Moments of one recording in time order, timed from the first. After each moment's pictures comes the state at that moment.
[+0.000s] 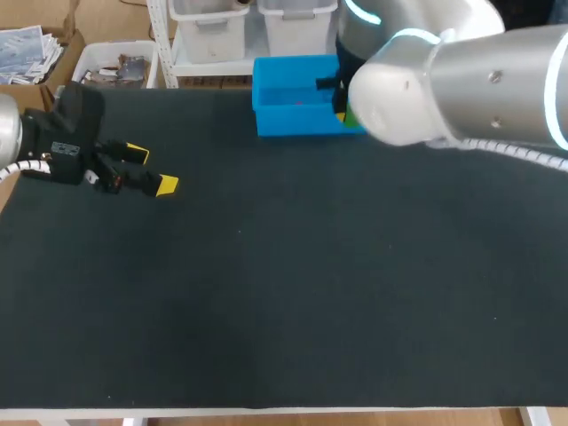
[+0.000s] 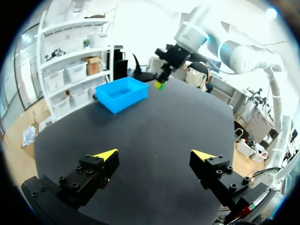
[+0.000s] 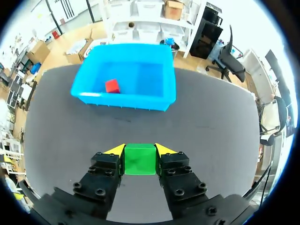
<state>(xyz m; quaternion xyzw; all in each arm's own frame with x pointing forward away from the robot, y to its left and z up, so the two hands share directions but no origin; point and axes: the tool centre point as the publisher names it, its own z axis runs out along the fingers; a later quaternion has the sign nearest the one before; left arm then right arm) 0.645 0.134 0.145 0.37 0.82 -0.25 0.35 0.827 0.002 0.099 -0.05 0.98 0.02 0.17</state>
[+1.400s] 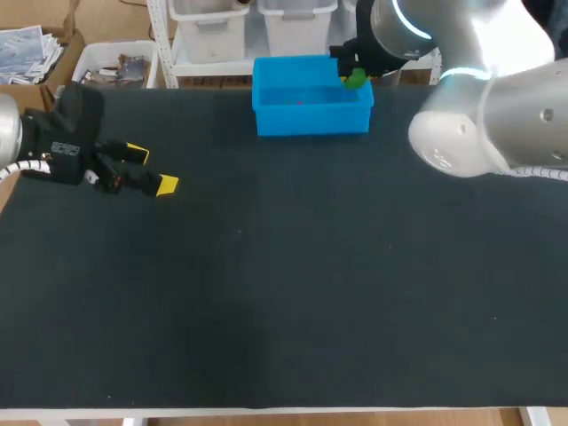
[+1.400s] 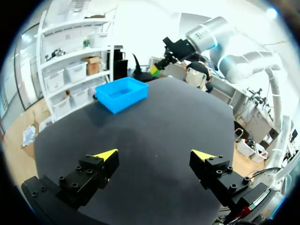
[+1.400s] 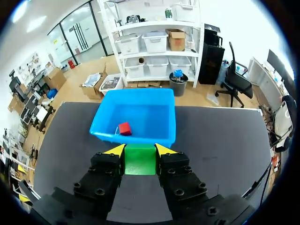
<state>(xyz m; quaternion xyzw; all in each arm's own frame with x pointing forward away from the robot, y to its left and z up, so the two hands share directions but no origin) 0.644 0.134 0.145 0.37 0.82 -0.25 0.35 0.877 0.003 0.136 -0.04 0.94 0.11 0.32</state>
